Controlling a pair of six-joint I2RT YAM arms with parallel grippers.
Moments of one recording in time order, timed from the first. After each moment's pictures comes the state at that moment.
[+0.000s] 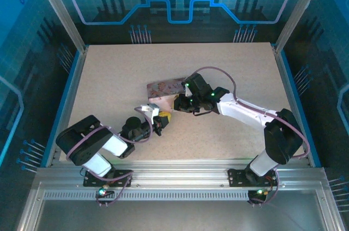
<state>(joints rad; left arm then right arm) -0.64 1.57 0.15 1.29 0.18 -0.38 0.71 1.58 1.14 -0.45 -0.29 0.77</state>
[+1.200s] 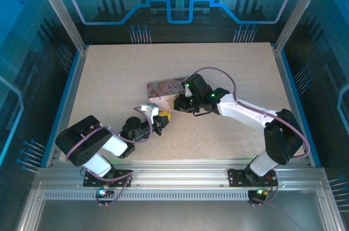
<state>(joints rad) -0.64 1.57 0.16 1.29 0.16 -0.41 0.71 1.57 1.13 -0.42 -0.29 0.77</state>
